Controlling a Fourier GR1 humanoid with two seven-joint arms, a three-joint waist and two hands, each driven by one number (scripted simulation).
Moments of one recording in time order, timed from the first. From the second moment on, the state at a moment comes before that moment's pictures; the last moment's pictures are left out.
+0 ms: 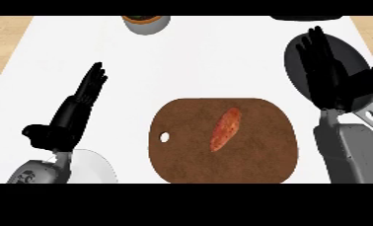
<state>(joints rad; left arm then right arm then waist) -0.12 0.40 -0.26 -1.55 0.24 0.17 -0.09 -0.34 -0.24 -0.05 -1.43 -0.32 -0.18 0.10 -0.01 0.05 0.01</state>
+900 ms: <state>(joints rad) -0.10 0.27 -0.30 -1.52 0.39 0.12 0.13 -0.50 -0.34 0.50 -1.39 0.59 -0.34 0.32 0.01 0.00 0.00</state>
